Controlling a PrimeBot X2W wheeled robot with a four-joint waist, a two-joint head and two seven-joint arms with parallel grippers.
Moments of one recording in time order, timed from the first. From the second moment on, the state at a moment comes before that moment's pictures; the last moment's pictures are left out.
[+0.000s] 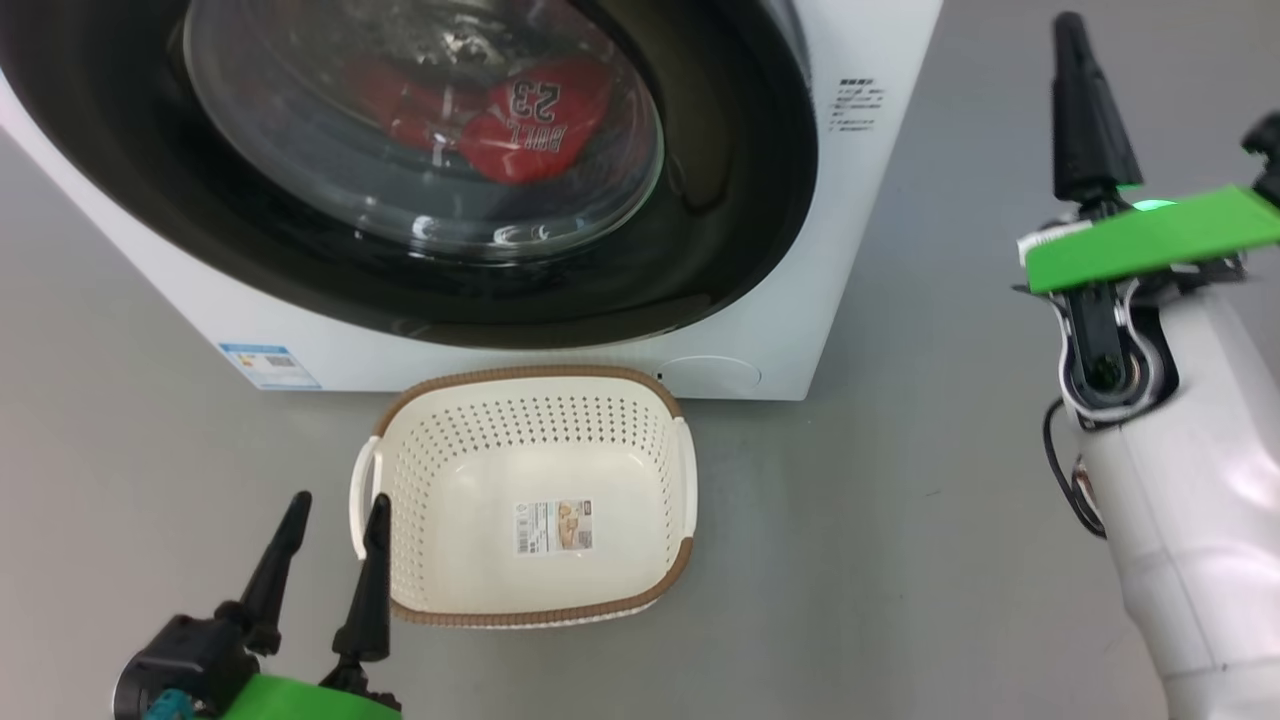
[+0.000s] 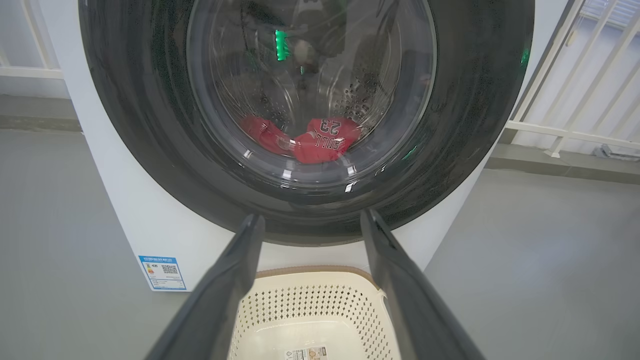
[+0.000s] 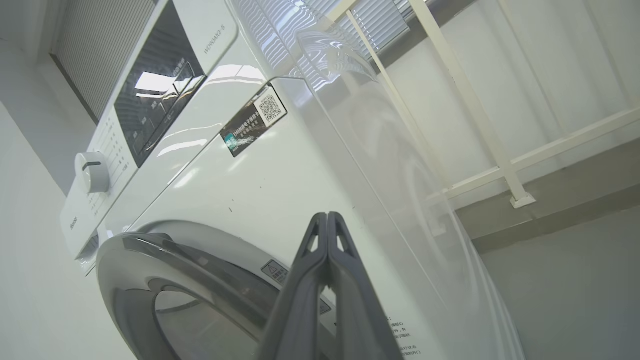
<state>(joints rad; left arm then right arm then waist) -0.06 0.09 -0.13 0.13 -0.30 -0.13 -0.25 -0.76 -0.19 0.11 0.41 0.84 0.13 -0.25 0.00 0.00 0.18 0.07</state>
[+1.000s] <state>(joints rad) -0.15 0.09 -0.16 0.14 -0.38 -0.13 -0.25 -1.16 -0.27 0.27 0.79 1.61 0.13 0.52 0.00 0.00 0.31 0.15</state>
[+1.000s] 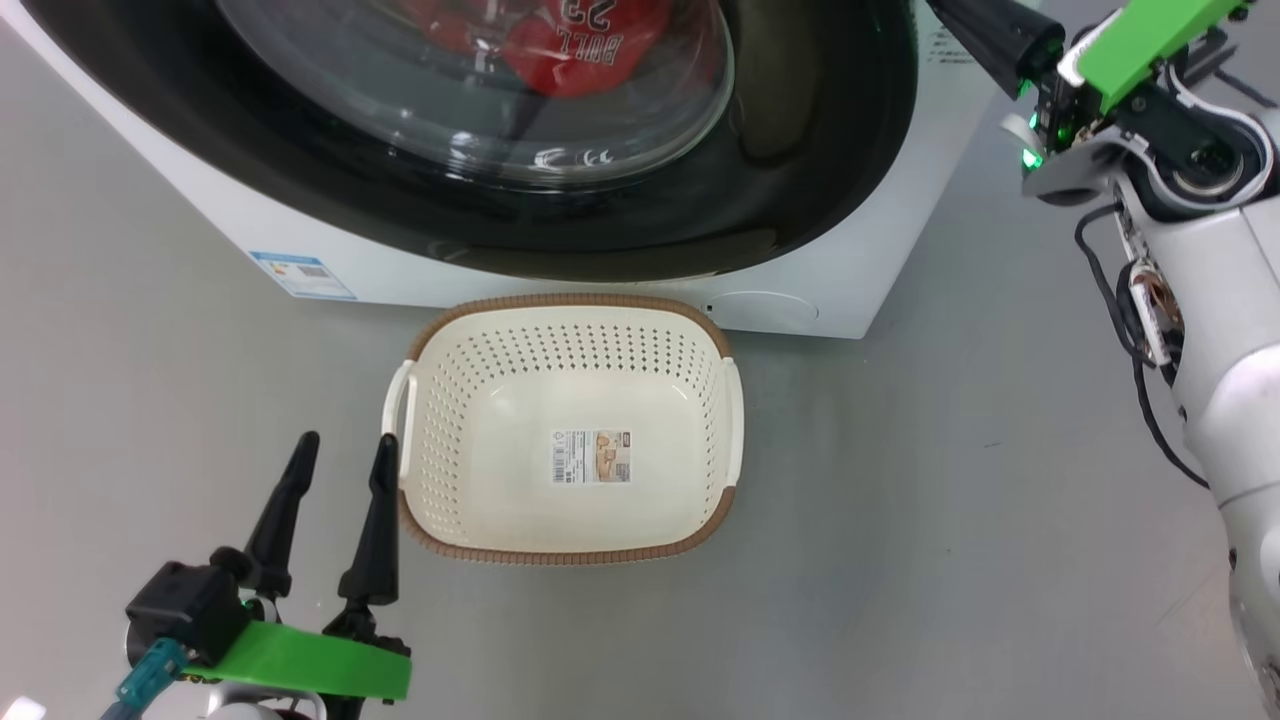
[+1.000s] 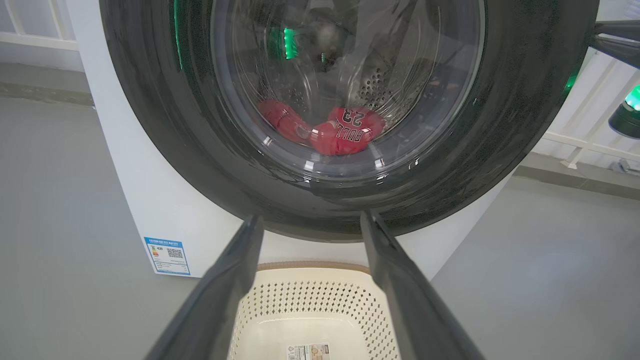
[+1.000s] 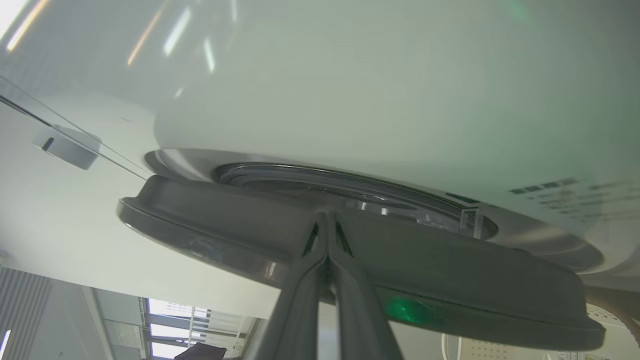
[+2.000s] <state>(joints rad) -0.16 0.09 -0.20 0.13 -0.40 -0.13 -0.25 -1.16 -0.25 0.30 0.87 1.63 0.13 0.72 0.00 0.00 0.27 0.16</state>
